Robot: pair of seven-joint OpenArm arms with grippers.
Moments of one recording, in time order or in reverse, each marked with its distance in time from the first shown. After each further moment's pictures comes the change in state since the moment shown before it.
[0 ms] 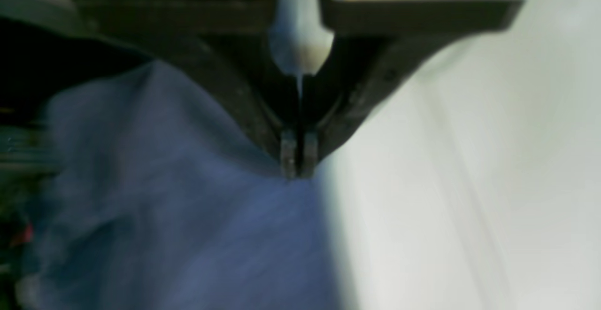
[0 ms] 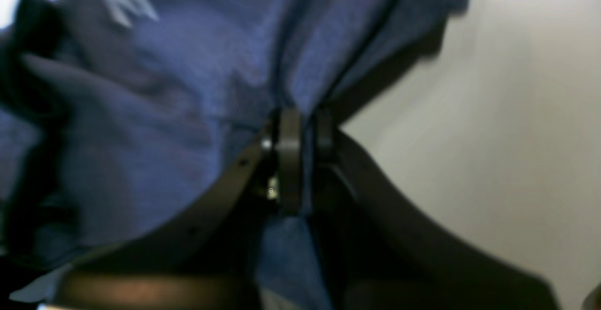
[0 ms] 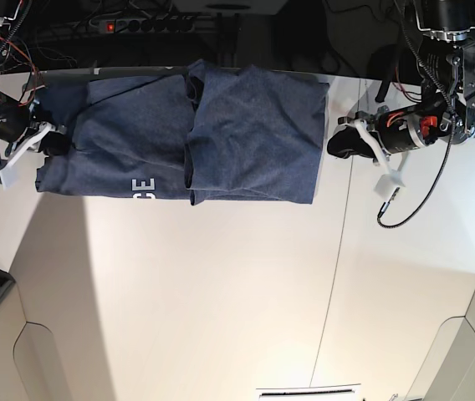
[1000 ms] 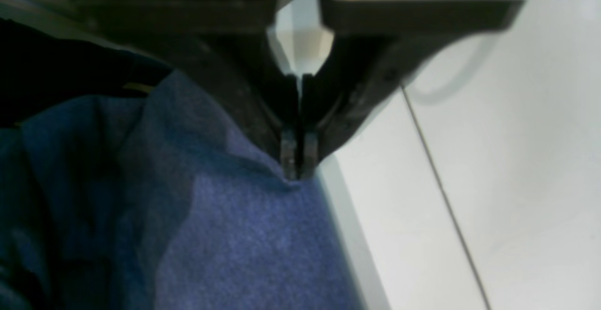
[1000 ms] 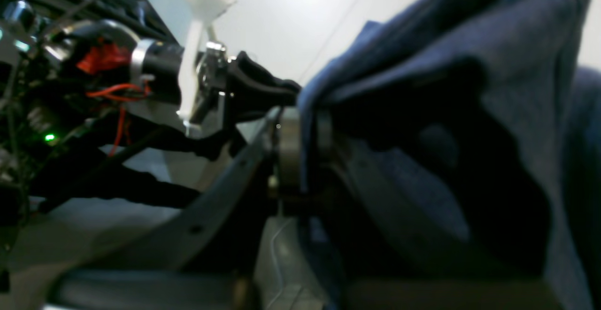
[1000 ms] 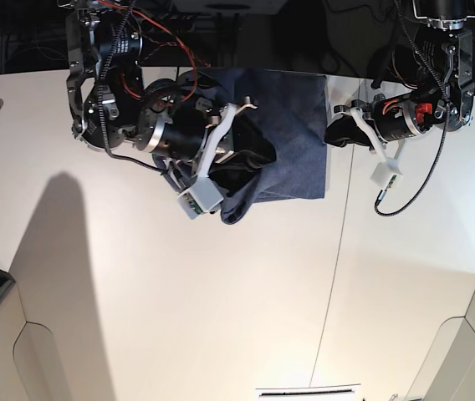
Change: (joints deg) left arm 2.2 1.1 0.1 0.0 -0.5 0.4 -1.3; right arm -0.2 -20.8 -32.6 19.4 -2.3 0.1 -1.2
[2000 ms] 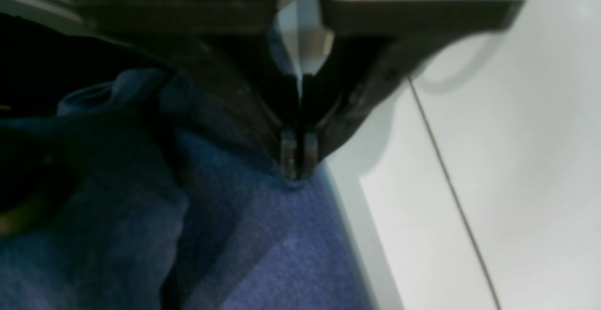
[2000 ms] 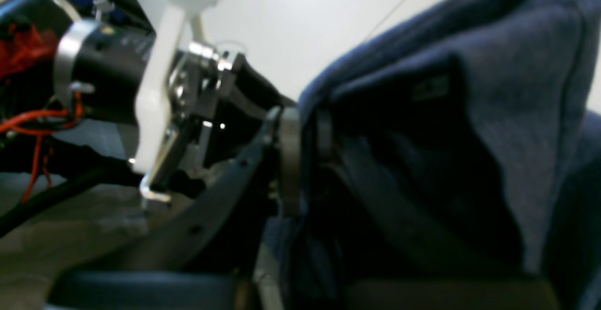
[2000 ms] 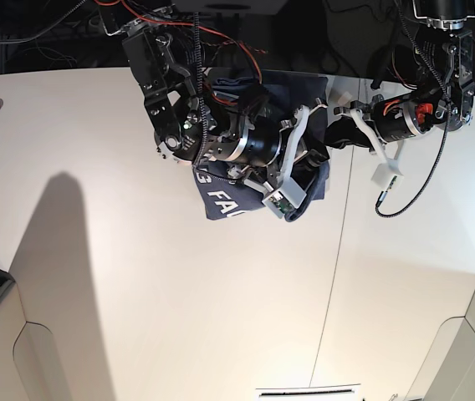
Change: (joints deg) left arm 0.0 0.0 0.0 0.0 -1.9 0.0 0.0; right arm 6.7 -5.0 -14.4 -12.5 -17.3 -5.0 9.7
